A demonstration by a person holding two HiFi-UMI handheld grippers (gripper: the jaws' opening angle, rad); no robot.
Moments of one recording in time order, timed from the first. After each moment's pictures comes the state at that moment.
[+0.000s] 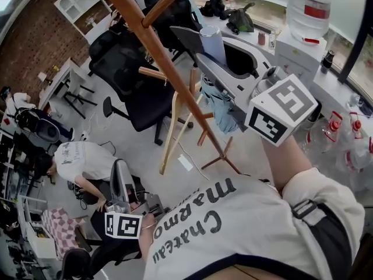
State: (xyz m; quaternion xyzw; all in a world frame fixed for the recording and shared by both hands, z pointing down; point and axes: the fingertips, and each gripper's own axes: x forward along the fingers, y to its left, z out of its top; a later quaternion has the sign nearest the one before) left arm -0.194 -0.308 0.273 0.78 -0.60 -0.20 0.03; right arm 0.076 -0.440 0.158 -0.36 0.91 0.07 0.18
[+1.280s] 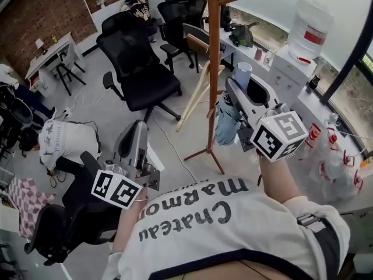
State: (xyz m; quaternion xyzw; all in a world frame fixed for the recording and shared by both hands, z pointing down) left arm -0.206 -0.230 0.254 0.85 -0.49 -0.19 0.04; right arm 0.017 -0.311 0.209 -0.44 0.89 0.02 0.11
